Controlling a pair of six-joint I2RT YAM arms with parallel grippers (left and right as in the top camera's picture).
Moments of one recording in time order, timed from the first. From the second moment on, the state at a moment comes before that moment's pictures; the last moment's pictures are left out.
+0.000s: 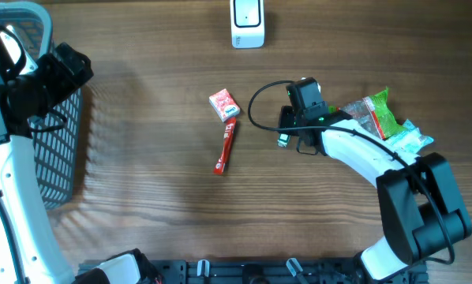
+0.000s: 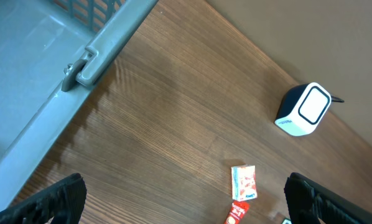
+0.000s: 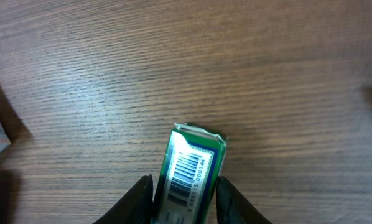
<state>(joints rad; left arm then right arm) 0.32 1.41 1.66 -1.13 0.21 -0.38 0.40 1.76 0.95 -0.26 0.07 0.49</state>
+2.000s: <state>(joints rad) 0.32 1.41 1.66 -1.13 0.21 -0.38 0.40 1.77 1.02 -0.41 0.04 0.49</state>
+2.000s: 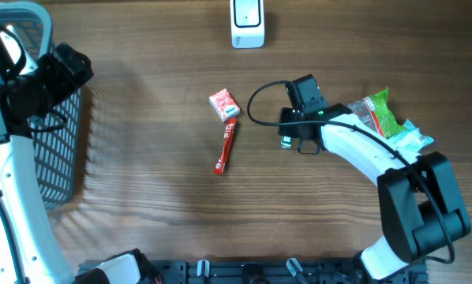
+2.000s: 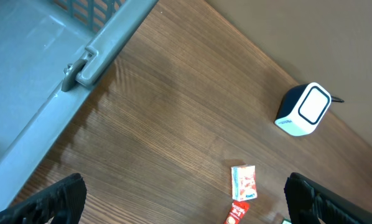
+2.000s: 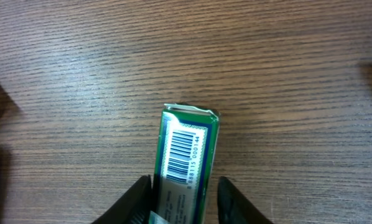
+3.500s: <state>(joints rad) 0.32 1.41 1.66 -1.13 0.21 -0.38 0.40 1.78 0.96 -0.23 0.20 0.11</state>
